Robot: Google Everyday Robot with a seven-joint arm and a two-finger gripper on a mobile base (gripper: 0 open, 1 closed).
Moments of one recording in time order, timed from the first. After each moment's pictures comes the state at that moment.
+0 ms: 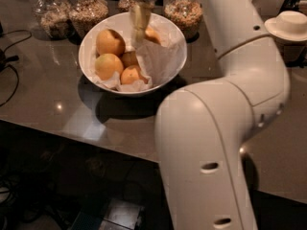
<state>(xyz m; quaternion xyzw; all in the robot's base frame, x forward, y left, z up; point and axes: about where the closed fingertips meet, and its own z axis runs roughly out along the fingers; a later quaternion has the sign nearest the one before) 0.688 0.090 0.980 -0.84 0.44 0.11 0.30</state>
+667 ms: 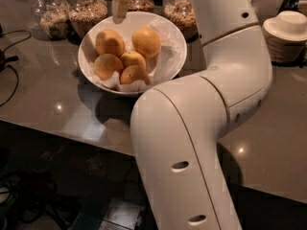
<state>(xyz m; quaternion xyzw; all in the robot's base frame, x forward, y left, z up) 0.676 0.132 1.058 -0.86 0.37 0.05 0.36</state>
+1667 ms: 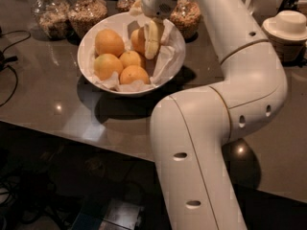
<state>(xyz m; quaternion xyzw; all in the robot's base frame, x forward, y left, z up) 0.723 0.045 0.920 -0.79 0.55 0.12 0.24</state>
